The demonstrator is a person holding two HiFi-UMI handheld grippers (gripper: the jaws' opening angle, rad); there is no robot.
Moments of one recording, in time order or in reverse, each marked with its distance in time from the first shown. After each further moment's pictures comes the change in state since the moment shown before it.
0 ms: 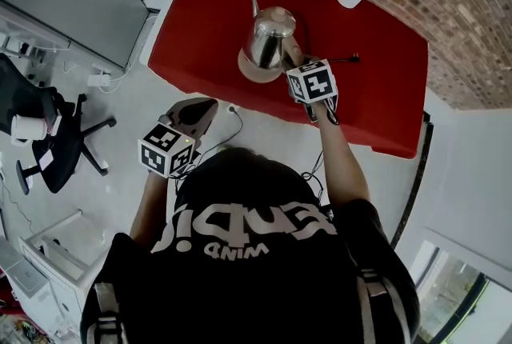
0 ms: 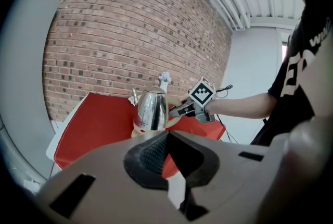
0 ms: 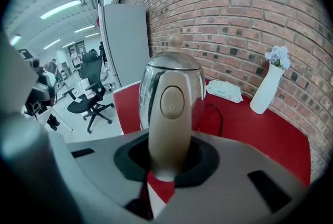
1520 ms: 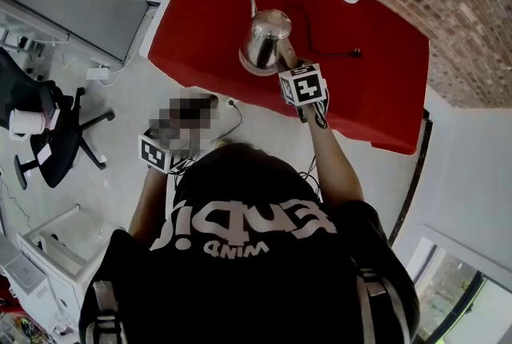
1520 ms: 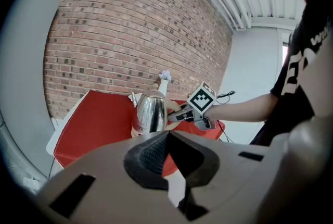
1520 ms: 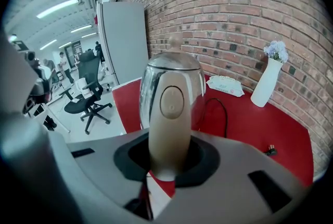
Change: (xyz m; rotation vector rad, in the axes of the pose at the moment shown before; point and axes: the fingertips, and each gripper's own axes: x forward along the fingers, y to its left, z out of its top) left arm -0.002 -0.001 -0.011 -0.011 0.013 -0.002; right arm 0.016 0.022 -0.022 0.028 0.003 -0.027
